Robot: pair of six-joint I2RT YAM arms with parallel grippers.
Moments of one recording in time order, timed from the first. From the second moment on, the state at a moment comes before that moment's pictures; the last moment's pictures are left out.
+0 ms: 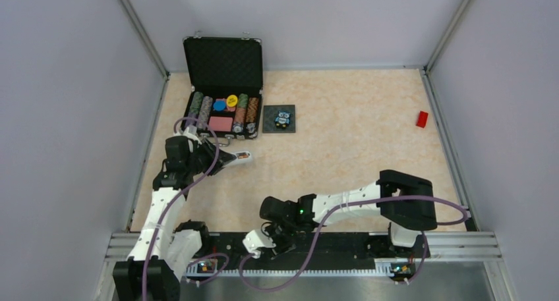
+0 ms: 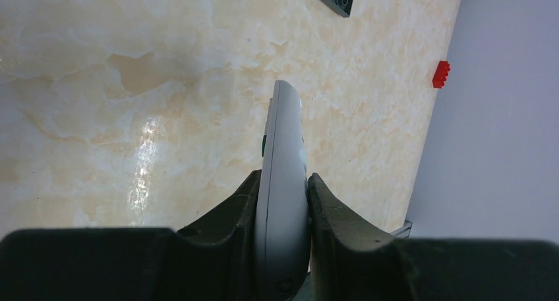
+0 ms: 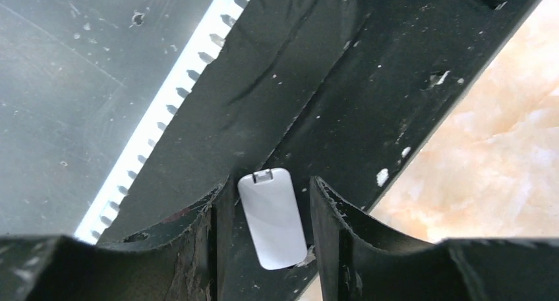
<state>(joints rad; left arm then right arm) 0.05 0.86 0.56 -0.37 0.51 -0.76 1.44 1.72 0.95 -0.26 -0.47 -0.61</state>
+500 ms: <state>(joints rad) 0.06 0.86 0.55 -0.36 0.52 -0.76 1.44 1.77 1.04 -0.34 -0.43 -0.61</state>
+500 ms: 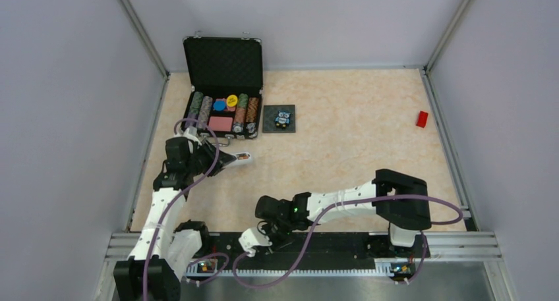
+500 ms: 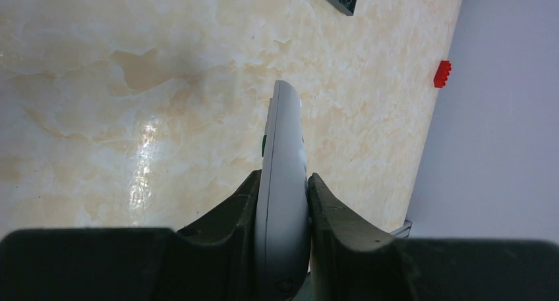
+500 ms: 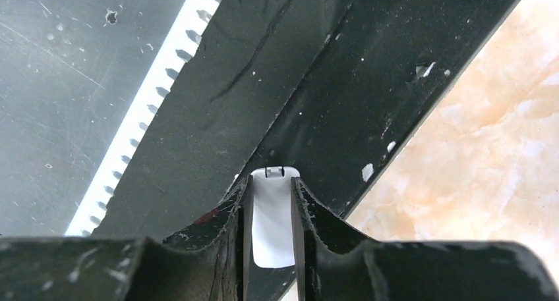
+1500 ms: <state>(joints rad) 0.07 0.85 0.52 -0.35 0.53 -0.76 1.41 1.77 1.05 -0.37 -0.30 -0.44</state>
